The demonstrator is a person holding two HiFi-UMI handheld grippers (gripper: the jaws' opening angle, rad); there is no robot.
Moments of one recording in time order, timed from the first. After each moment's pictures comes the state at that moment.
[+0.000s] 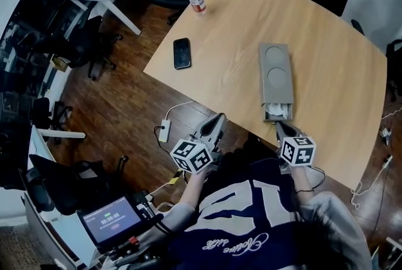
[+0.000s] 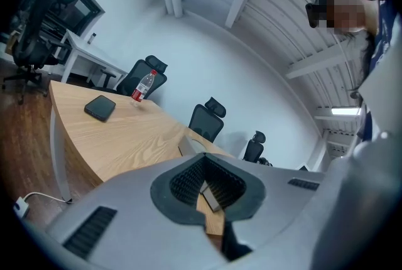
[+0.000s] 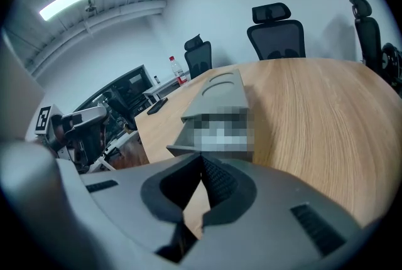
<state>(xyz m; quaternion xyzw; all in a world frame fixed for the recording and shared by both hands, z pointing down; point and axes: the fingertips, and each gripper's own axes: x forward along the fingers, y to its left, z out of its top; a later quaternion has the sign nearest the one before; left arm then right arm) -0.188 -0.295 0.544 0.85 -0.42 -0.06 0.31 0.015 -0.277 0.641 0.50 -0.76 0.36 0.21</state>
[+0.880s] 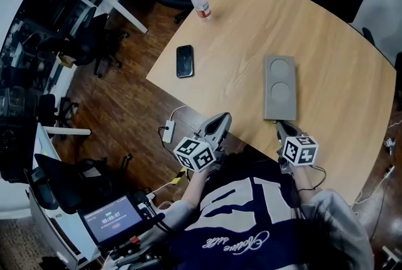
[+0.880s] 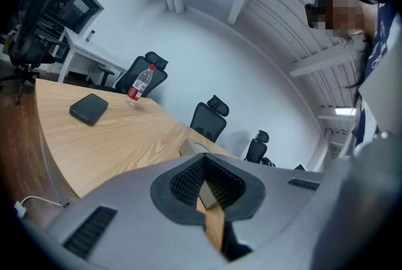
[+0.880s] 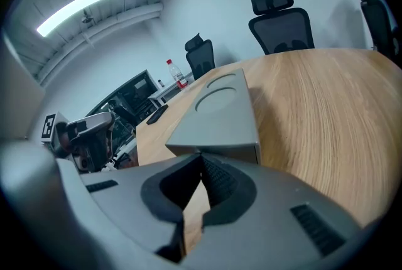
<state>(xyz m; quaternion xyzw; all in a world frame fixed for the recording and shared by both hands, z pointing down) -0.176 -0.343 0.547 0.85 -0.42 -0.05 0.32 0.010 -0.331 0.645 0.47 -0.78 0.38 0.18</state>
